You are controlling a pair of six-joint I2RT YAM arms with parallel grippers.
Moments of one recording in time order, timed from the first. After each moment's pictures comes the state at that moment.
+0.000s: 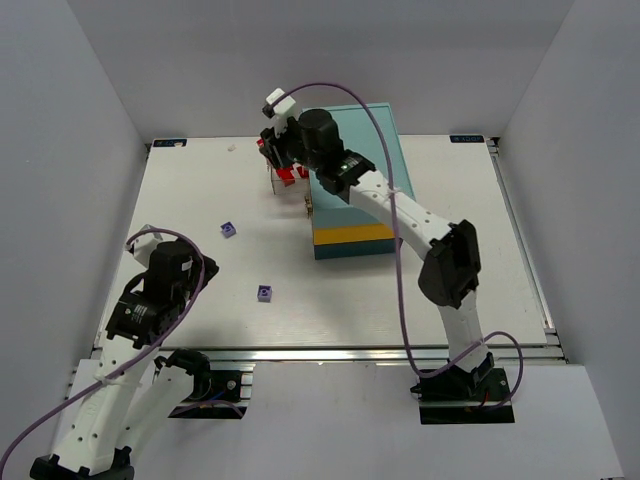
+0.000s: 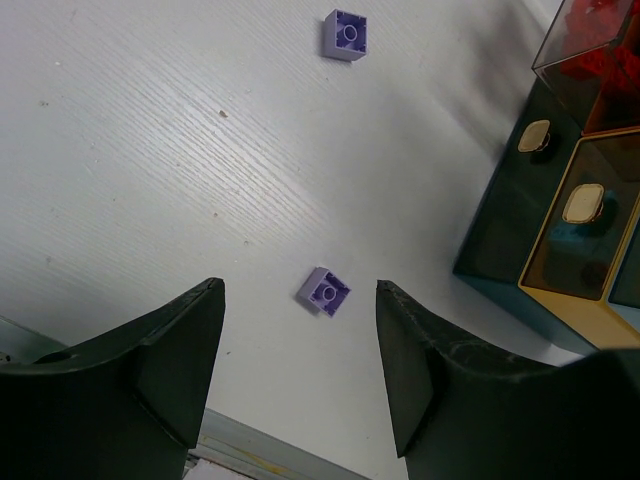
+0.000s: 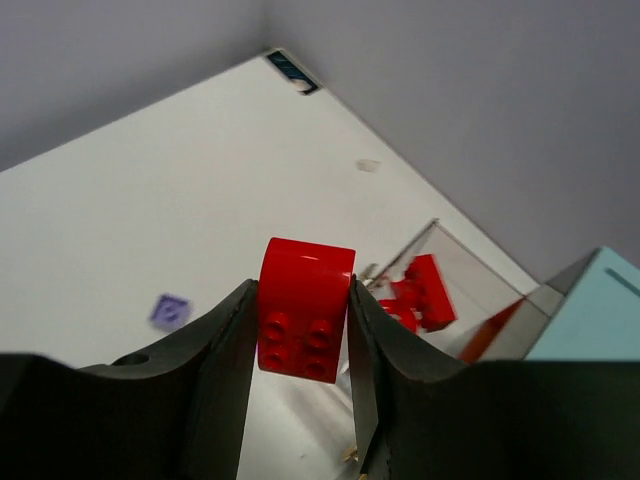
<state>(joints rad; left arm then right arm) -0.32 0.63 0.85 -0.94 -0.40 -0.94 0.79 2.06 2.05 -0.14 -0.14 -0.13</state>
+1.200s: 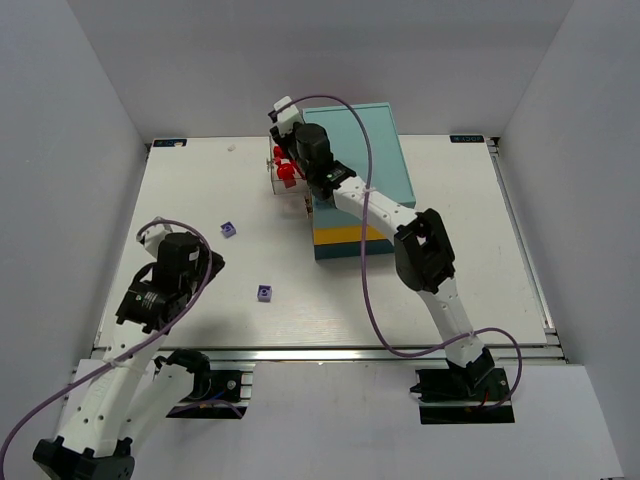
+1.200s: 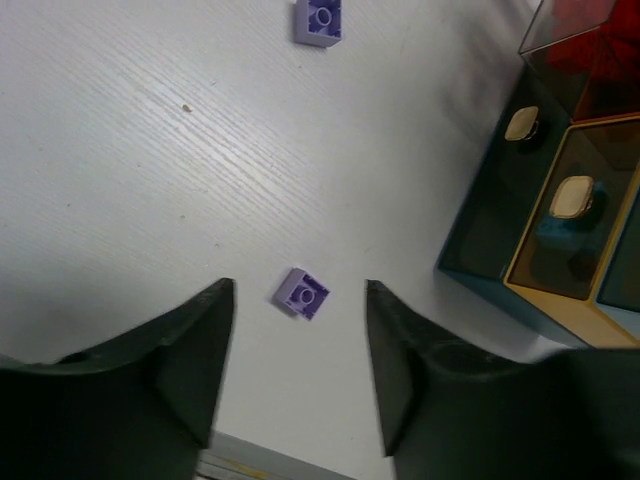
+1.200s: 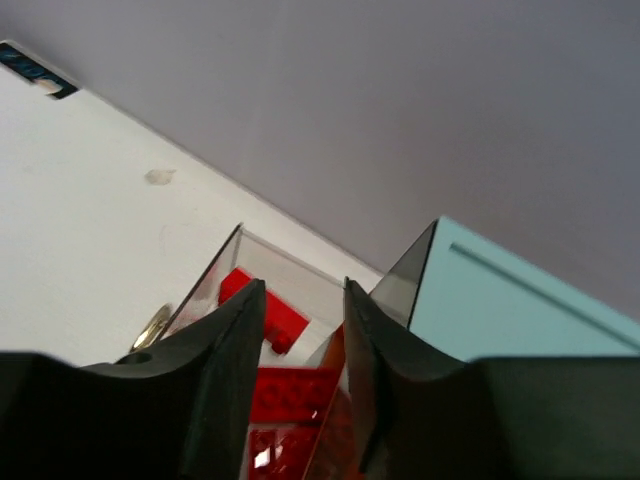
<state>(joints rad) -0.32 0.70 0.82 -0.85 -0.35 -0.95 0.75 2.34 2.12 0.20 0.27 -0.33</state>
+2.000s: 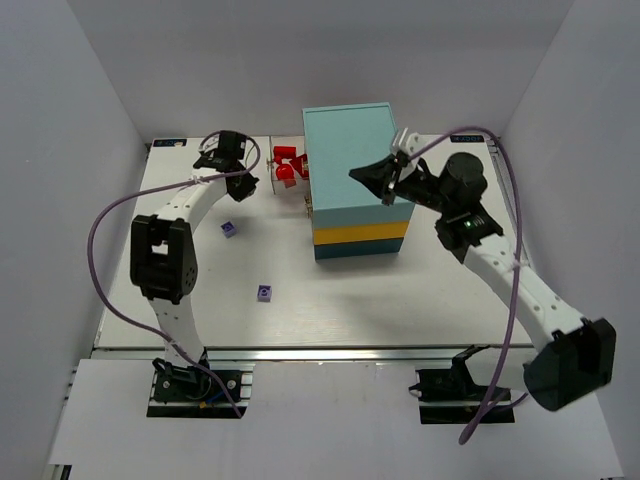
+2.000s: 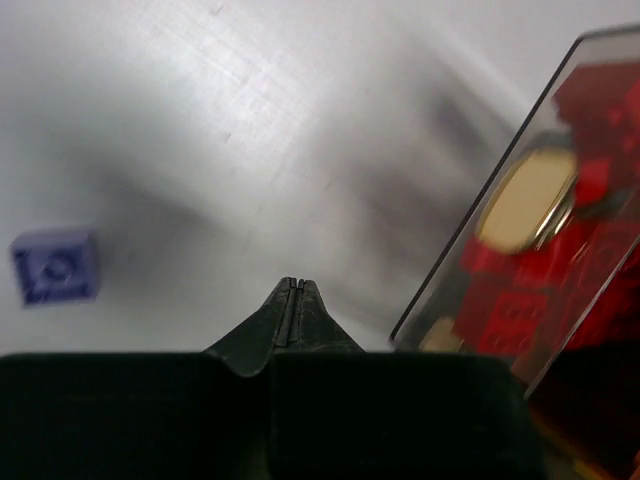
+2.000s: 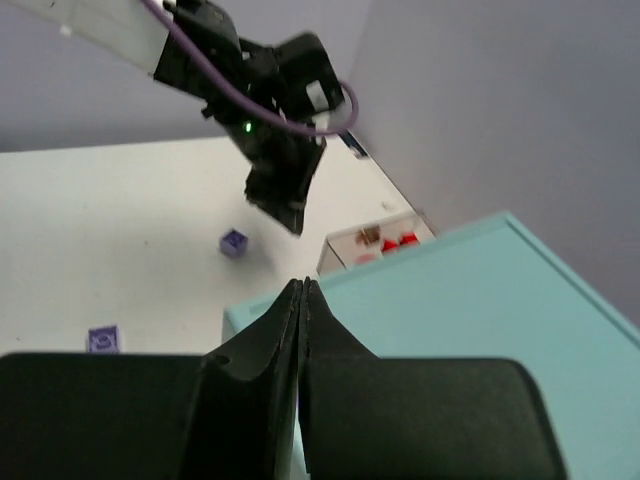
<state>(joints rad) -0.21 1.88 1.54 -0.59 -0.19 -0.87 0.47 1.27 1.13 0.30 -0.74 -0.15</state>
